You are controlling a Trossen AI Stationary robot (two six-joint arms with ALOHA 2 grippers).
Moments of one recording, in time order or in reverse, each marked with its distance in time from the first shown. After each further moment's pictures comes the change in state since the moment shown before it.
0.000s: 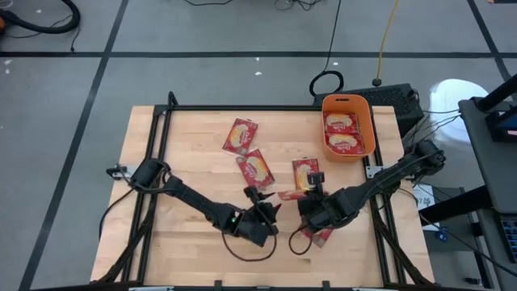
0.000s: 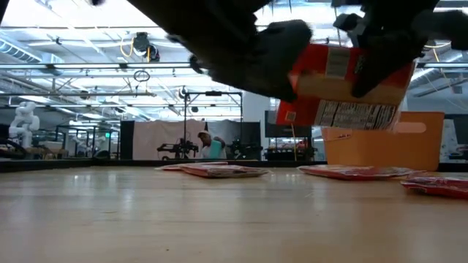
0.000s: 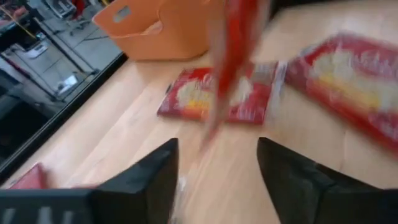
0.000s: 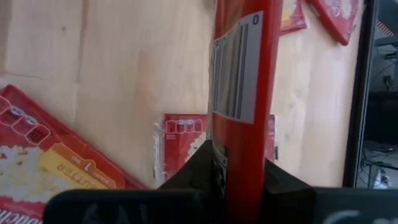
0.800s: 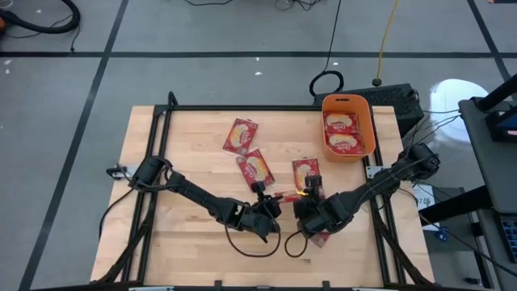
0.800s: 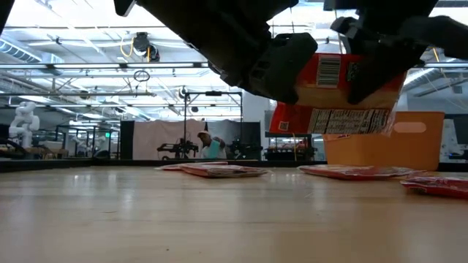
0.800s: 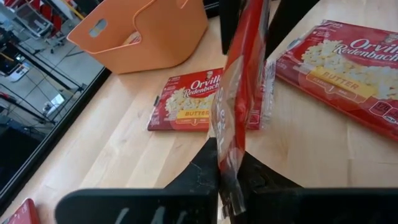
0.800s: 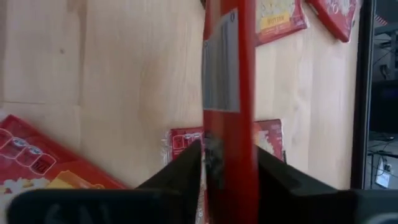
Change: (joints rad) left arm 0.048 0.005 0.000 0.071 0.113 0.190; right arm 0.012 0.072 0.030 0.023 0.024 0.079
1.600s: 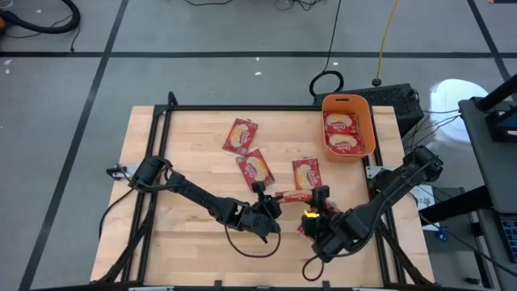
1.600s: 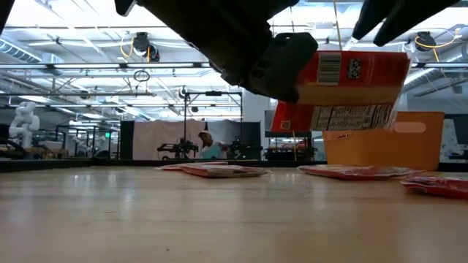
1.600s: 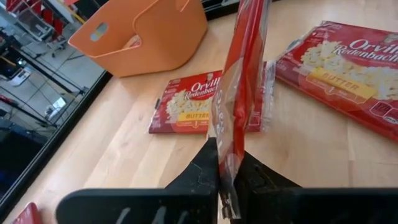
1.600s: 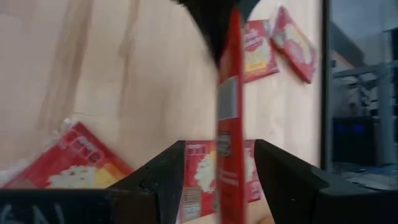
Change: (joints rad) left arm -0.003 0.000 0.000 0.011 -0.001 0.024; right arm 0.179 0.001 0.182 -0.187 0.110 0.074
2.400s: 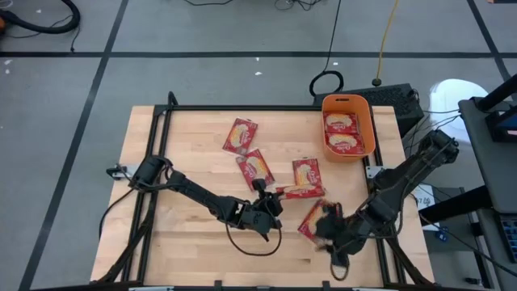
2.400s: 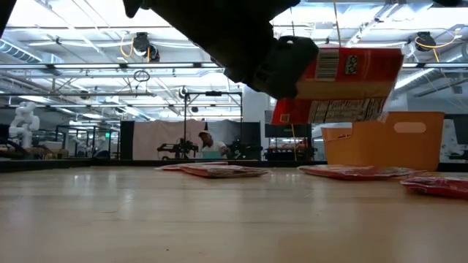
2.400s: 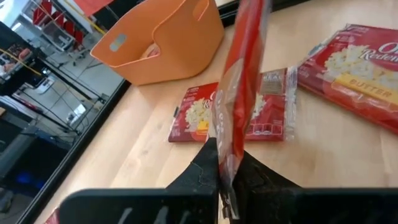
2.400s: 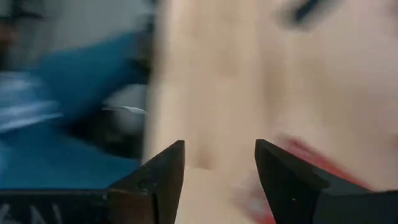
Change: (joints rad) left arm 0.012 0.000 0.000 0.045 -0.052 0.076; right arm 0.055 -0.294 -0.283 0.581 -0.530 0.347
